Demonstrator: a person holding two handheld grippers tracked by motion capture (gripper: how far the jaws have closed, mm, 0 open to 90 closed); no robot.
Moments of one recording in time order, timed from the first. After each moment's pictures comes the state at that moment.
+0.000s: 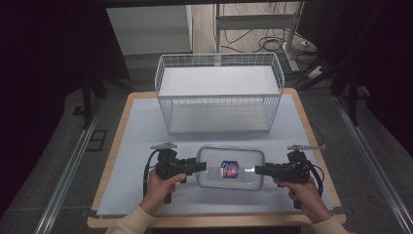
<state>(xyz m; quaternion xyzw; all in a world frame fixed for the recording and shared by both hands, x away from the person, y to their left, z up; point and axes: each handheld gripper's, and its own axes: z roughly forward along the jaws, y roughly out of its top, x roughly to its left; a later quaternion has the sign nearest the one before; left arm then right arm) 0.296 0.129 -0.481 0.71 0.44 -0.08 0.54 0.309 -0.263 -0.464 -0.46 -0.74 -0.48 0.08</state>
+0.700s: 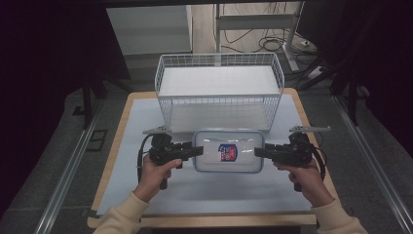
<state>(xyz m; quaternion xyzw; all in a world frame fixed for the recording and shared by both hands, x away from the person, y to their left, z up) 0.310 0.139 -0.426 0.72 0.42 -0.03 0.55 0.328 -0.252 -0.409 -0.41 -0.75 -0.51 0.02</state>
